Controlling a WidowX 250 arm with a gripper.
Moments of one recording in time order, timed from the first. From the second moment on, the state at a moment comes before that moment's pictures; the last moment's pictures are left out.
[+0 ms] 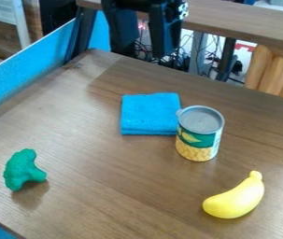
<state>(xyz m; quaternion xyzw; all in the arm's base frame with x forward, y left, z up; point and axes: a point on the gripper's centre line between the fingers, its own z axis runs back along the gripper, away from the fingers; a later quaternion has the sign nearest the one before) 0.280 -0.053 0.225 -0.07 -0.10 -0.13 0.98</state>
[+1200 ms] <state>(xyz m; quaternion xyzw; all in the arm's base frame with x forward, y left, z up) 0.286 -0.154 0.100 0.00 -0.06 -0.26 0.96</state>
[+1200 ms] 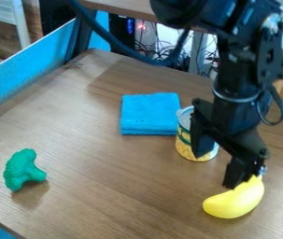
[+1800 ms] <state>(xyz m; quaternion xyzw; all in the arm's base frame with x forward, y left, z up) 0.297 -0.173 0.052 -0.01 -0.03 -0.32 0.95</state>
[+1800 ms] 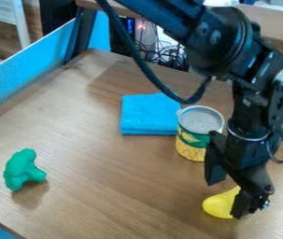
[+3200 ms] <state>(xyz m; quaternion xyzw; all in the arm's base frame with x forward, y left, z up) 0.304 -0.148 0.159 -0.02 -0.17 -0.25 0.95</state>
